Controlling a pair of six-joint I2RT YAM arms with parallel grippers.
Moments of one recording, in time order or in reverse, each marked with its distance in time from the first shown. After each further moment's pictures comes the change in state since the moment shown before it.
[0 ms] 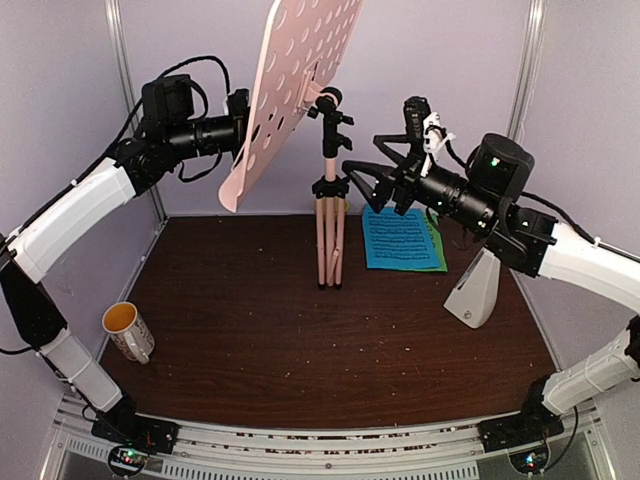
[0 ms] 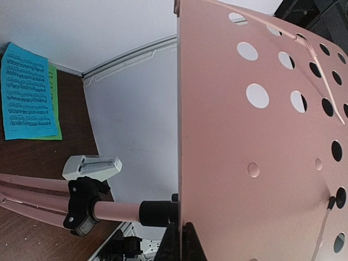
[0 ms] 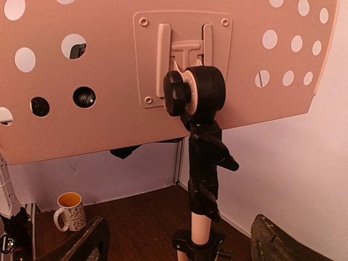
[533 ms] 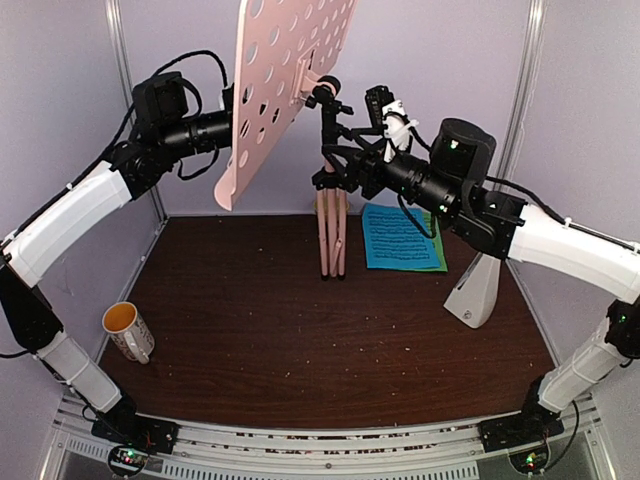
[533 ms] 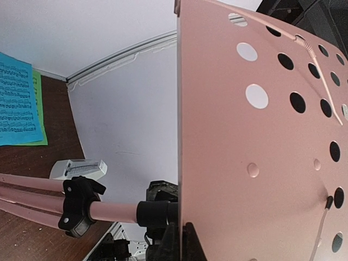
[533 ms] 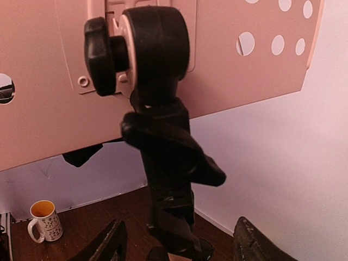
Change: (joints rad) left arm -0.015 -0.029 -0.033 0.092 0.017 -0.042; right arm 0.047 0.167 0.177 -0.044 0.169 -0.041
